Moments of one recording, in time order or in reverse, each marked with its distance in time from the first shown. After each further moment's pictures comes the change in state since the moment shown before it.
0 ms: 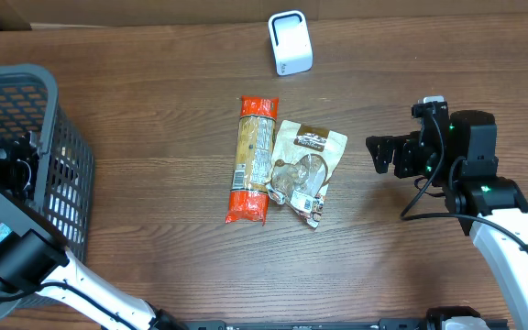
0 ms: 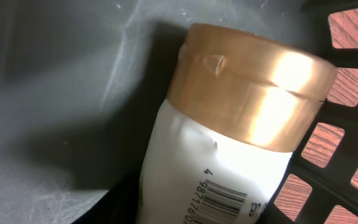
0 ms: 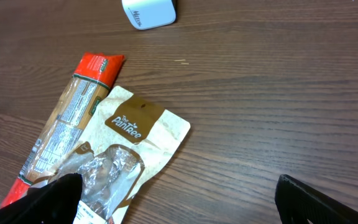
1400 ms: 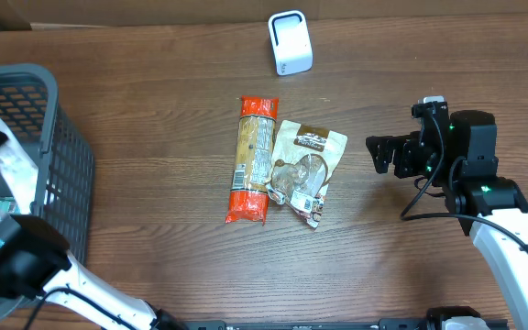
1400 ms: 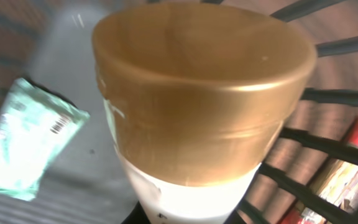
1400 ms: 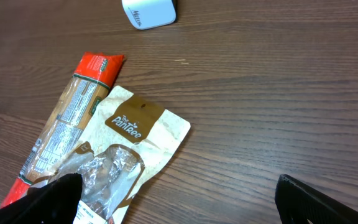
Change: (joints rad) left arm 0.004 -0.067 0.765 -0.545 -0.046 -0.180; right arm 0.000 0.000 0.000 0.000 0.000 0.000
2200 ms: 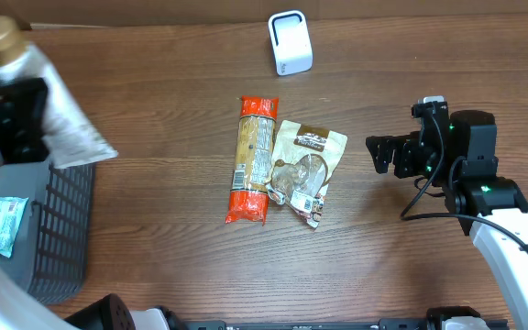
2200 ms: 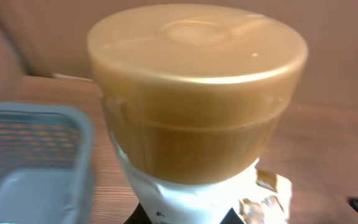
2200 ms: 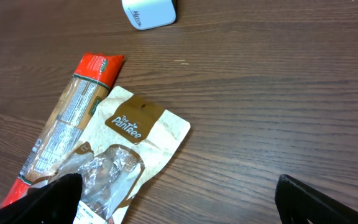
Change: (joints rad) left arm -0.352 -0.580 0.148 -0.021 0.189 -0.051; right arm 0.000 0.000 0.000 0.000 0.000 0.000
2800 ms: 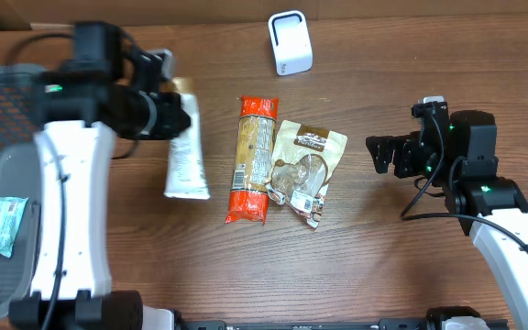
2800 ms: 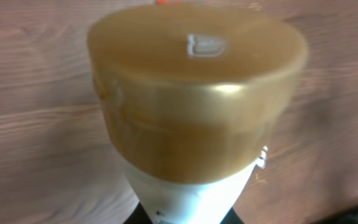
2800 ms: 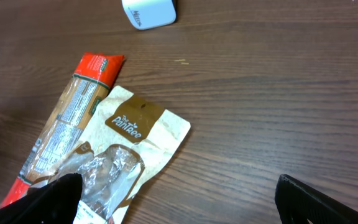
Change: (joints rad) left arm -0.459 0.058 -0.905 0.359 -0.162 -0.096; right arm 0.000 0.000 0.000 0.000 0.000 0.000
